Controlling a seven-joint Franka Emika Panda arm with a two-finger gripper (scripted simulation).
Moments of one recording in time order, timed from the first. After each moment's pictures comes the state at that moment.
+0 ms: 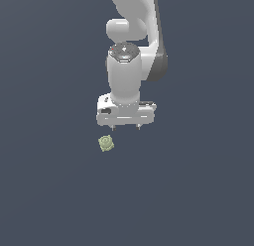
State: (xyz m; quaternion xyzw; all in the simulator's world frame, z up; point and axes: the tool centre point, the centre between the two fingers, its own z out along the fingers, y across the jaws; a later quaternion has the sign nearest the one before) arm 0.014 -0.005 0.190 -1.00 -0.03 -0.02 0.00
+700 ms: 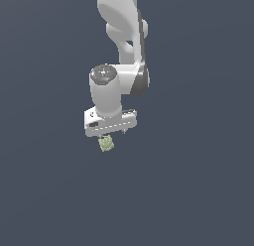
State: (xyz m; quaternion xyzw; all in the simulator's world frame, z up) arm 0.009 -0.061 0.134 -0.99 -0.13 -0.01 0.00
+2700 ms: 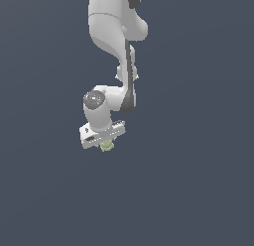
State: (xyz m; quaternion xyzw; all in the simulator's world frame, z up) arm -0.001 -0.104 0.042 -0.98 -0.22 0.00 0.00
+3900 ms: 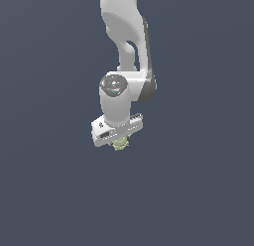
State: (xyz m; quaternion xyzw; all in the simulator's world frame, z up) arm 0.029 -0.033 0.120 -0.98 -0.22 0.00 0.00
